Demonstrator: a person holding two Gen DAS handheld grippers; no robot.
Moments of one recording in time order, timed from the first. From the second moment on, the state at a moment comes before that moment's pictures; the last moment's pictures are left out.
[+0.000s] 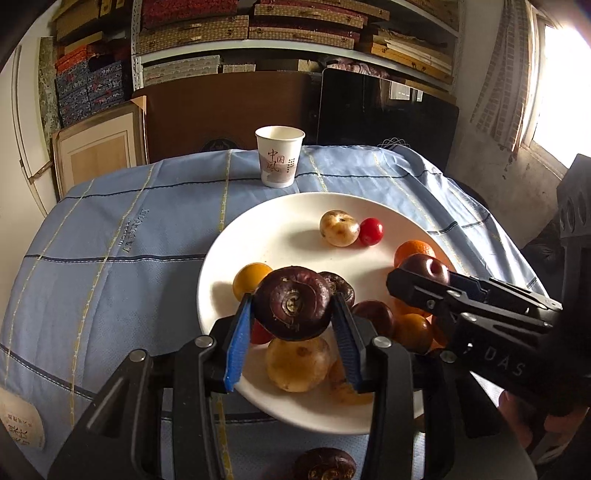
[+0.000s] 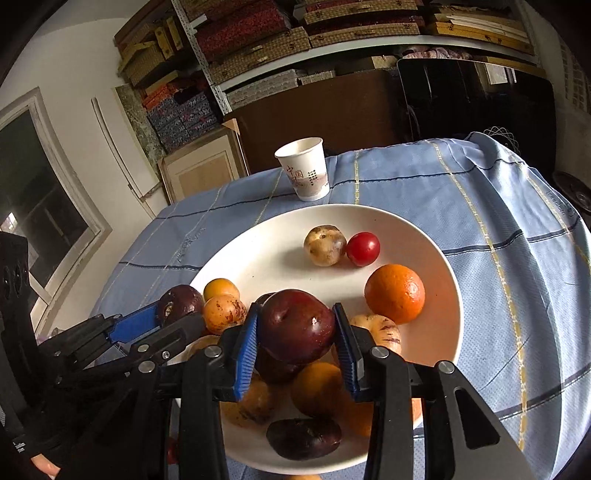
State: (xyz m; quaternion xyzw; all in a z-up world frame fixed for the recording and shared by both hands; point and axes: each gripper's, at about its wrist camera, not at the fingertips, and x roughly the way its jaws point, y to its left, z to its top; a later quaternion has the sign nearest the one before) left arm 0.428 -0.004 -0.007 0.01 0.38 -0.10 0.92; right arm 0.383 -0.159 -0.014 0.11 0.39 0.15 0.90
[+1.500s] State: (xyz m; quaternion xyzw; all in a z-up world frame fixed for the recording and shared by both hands) left arm 0.277 0.053 -0.034 -0.01 0.39 0.01 0.92; right arm 0.220 -0.149 -0.053 0.03 0.43 0.19 0.88
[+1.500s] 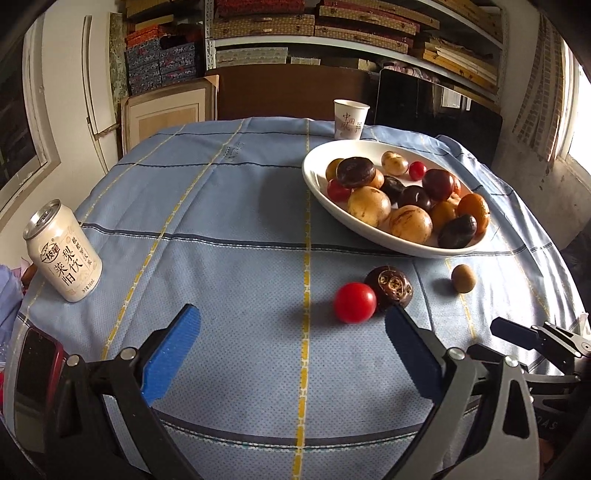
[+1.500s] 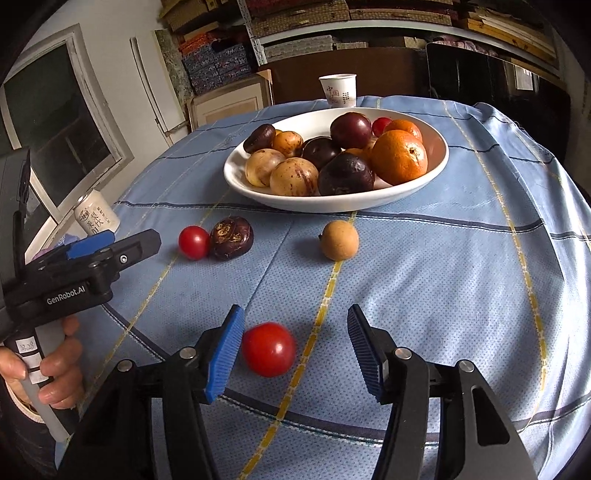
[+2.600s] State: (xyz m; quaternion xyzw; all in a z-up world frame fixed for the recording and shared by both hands) left arm 0.281 0.060 -0.039 -0.03 0.41 0.02 0.91; right arm 0.207 -0.130 -0.056 -0.01 0.45 0.22 0.87
